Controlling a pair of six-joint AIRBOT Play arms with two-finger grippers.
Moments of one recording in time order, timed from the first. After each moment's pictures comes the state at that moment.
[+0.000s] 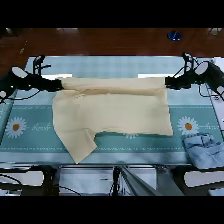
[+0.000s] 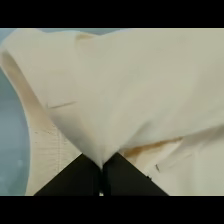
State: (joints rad) left arm 0.15 -1.58 1.17 1.02 -0.87 -1.10; right arm -0.12 -1.62 1.28 -1.28 0.90 1.42
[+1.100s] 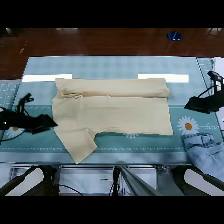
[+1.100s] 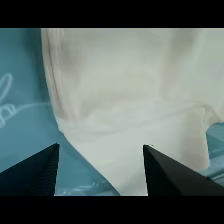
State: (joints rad) left arm 0.46 -1.11 0.60 1.04 -1.31 -1.11; right arm -0.39 -1.19 0.93 -1.29 1.19 1.26
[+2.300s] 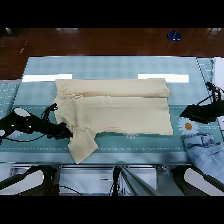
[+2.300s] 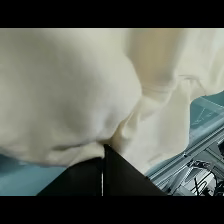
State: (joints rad) left arm 0.24 -1.29 0.49 0.93 -1.22 -1.07; right arm -0.47 -1.16 0.83 -1.23 1.28 1.24
